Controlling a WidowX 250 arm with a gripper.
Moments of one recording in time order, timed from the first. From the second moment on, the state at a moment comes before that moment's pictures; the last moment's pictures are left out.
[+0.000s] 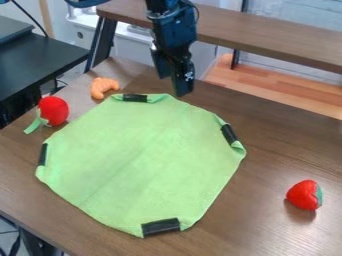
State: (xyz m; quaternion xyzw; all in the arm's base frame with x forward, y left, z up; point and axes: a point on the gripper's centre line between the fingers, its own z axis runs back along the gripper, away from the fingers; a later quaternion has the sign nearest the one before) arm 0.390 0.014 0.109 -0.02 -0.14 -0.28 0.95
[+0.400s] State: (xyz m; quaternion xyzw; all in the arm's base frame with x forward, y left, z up) arm 0.401 0.038 0.088 -0.04 -0.13 -0.24 0.96
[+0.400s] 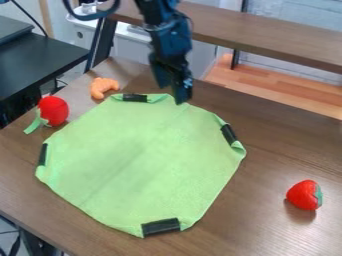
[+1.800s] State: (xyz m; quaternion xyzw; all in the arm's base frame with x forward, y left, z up) arm 0.429 0.200 0.072 0.02 -0.23 -0.12 0.97
